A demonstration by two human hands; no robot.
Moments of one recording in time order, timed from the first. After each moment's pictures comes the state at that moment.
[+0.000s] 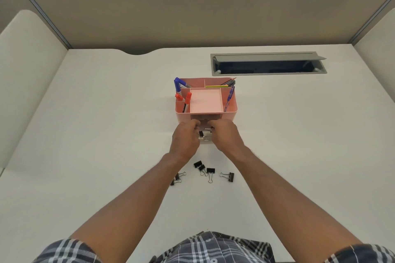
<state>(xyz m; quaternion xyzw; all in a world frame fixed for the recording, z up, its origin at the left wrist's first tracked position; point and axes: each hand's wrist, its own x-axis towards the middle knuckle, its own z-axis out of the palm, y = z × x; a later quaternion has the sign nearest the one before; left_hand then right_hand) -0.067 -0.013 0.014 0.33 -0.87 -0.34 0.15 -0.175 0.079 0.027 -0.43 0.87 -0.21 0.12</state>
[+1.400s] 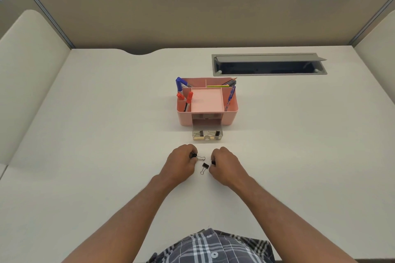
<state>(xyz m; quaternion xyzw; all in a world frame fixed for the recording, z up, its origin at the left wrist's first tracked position) -0.007 0.006 -0.012 0.30 -0.89 -0.35 0.02 -0.123 0.134 -0.004 -0.39 0.88 -0.12 0.25</state>
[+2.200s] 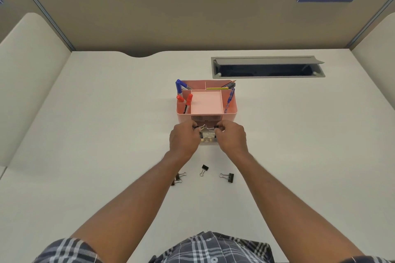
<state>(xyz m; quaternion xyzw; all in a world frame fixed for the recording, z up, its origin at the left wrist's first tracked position) -0.070 -0.012 0.029 0.43 -0.84 -0.31 0.13 -0.169 0.093 0.038 -0.24 0.90 -0.33 0.15</state>
